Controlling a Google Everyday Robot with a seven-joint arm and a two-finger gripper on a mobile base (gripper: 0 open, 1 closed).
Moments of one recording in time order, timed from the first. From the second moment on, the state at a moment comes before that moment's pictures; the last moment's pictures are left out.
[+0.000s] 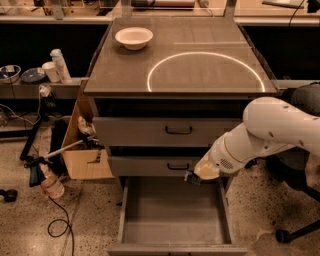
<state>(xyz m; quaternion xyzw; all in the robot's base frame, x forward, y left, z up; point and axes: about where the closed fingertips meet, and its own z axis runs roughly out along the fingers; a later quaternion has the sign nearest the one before) 0.475 -0.134 0.685 -0.50 0.83 0.16 0.18</state>
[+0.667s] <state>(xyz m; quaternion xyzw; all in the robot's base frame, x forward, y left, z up) 0.474 -0.135 0.666 -0.50 0.84 0.16 0.17</state>
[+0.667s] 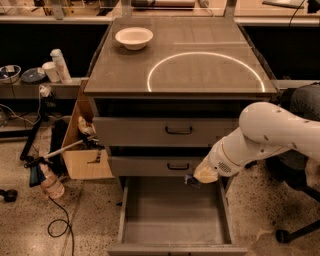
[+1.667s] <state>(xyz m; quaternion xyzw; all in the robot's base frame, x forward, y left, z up) 0.468 -0.134 0.640 -0.48 0.85 0.15 0.15</state>
